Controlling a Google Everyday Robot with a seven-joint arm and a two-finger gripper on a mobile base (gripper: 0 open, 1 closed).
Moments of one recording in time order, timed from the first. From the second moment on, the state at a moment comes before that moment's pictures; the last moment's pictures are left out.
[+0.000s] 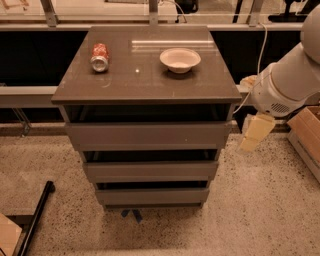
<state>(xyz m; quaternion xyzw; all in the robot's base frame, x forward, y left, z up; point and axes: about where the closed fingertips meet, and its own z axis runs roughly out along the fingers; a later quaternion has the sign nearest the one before) 0.521 -0.209 0.879 -0.61 0.75 -0.04 0.23</state>
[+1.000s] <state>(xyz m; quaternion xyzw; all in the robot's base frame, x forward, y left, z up) 0.548 -0.126 0.723 -0.57 0.77 0.10 0.27</state>
